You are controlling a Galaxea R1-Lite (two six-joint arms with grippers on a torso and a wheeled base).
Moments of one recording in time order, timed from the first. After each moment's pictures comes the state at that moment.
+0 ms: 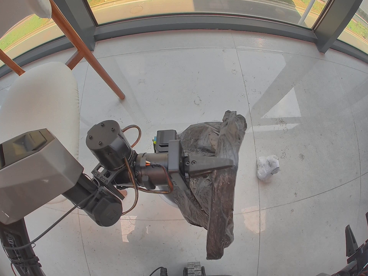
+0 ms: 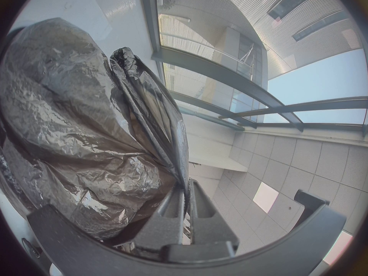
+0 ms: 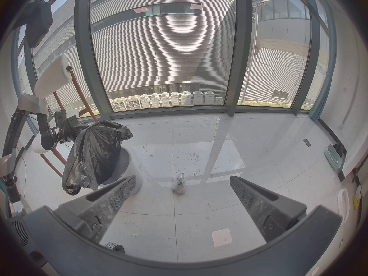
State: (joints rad) left arm -0.58 2.10 -0.87 -1.55 -1.04 -1.36; right arm 0.00 0.02 -0.02 0.00 -0.02 0.03
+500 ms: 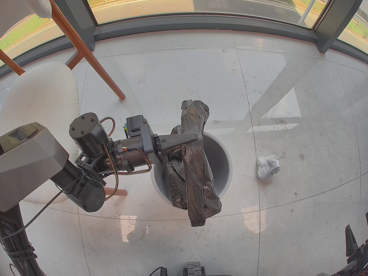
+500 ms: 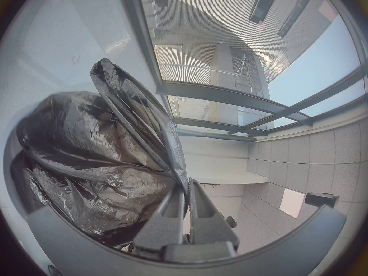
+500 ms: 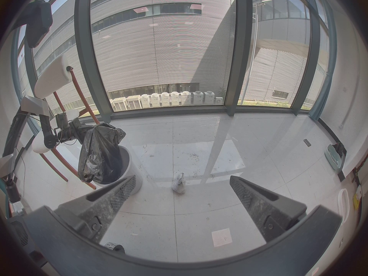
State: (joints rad) left arm -0.43 2.10 -0.88 -1.55 -0.96 -1.22; right arm 0.00 0.02 -0.02 0.00 -0.02 0.03
